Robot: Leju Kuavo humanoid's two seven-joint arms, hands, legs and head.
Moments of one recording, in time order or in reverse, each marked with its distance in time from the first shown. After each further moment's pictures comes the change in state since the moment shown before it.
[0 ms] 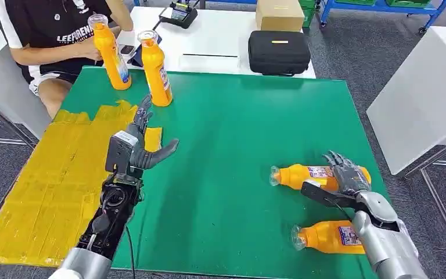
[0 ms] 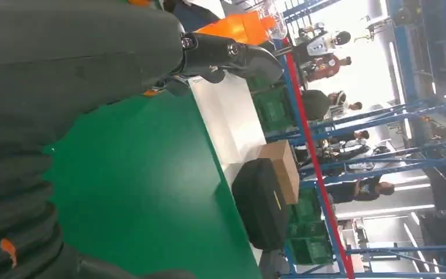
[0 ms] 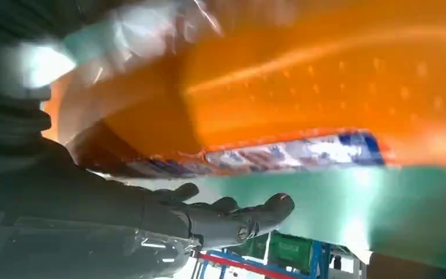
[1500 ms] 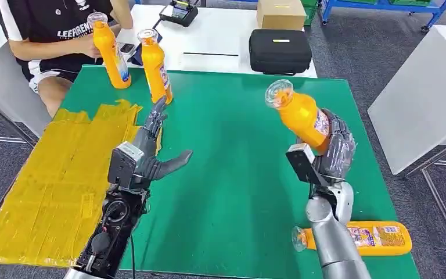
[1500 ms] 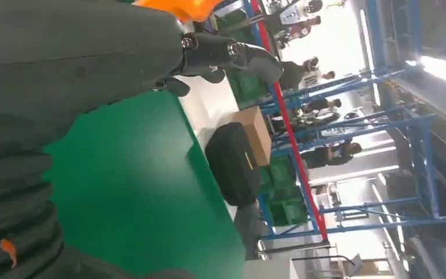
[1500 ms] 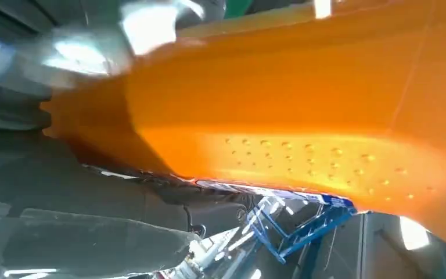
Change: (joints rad) left arm 0.117 -0.005 -0.111 -0.266 0.007 -0.058 0.099; right arm 0.046 0.321 -0.030 -0.368 -0.432 -0.580 -0.116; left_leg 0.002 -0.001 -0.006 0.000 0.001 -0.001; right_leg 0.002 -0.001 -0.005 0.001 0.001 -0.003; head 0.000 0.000
